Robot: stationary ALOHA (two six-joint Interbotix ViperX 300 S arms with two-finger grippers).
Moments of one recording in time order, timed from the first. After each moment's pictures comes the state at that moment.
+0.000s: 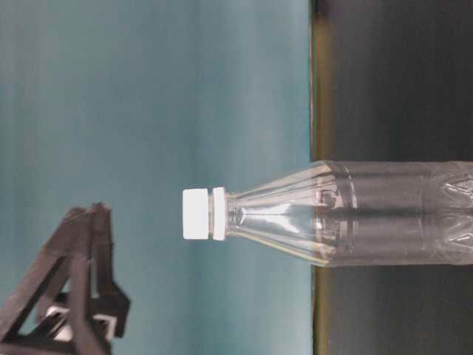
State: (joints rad) left arm -0.01 -0.28 0.81 0.04 -0.58 -0.03; right arm -0.01 -0.89 1.14 0.03 -0.15 0.06
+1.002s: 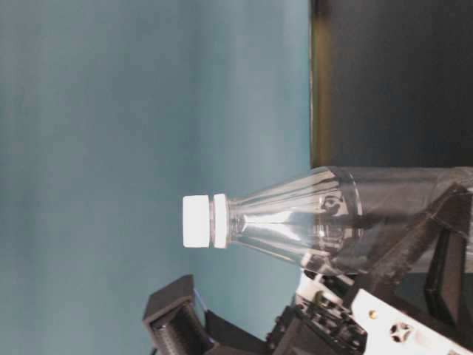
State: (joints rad) left arm -0.05 0.21 0.84 0.04 -0.73 -0.05; right arm -0.05 -0.99 1.13 0.03 -0.04 0.21
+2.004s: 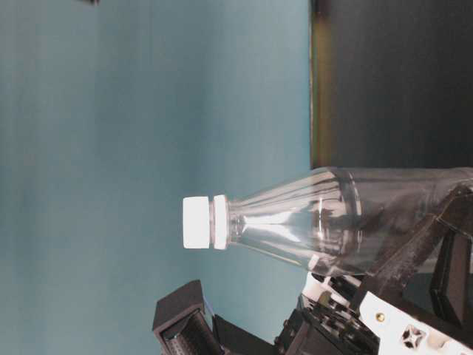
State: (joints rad) left arm -0.04 0.23 0.84 0.04 -0.71 -0.04; right arm 0.04 -0.44 0.42 0.05 0.87 0.42
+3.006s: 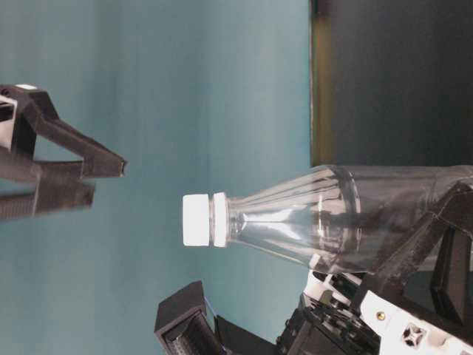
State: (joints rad) left arm -0.04 0.23 0.84 0.04 -0.69 -0.05; right arm 0.06 0.17 -0.32 0.11 1.35 0.42
